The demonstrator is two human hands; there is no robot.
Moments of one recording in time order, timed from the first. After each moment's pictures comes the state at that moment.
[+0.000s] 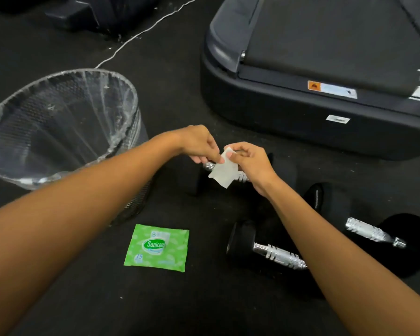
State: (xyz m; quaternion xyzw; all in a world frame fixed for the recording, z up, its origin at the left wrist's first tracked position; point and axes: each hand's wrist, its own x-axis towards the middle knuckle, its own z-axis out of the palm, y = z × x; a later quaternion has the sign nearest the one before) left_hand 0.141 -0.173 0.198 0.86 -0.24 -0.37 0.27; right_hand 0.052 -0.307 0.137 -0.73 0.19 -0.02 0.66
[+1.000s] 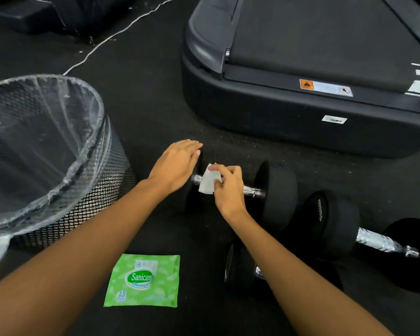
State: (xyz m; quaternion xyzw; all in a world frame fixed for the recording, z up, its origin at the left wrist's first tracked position) left_hand 0.168 -0.172 0.097 0.91 -0.35 -0.02 0.23; right_hand 0.071 -0.280 0.062 -0.84 0.23 -0.11 0.47
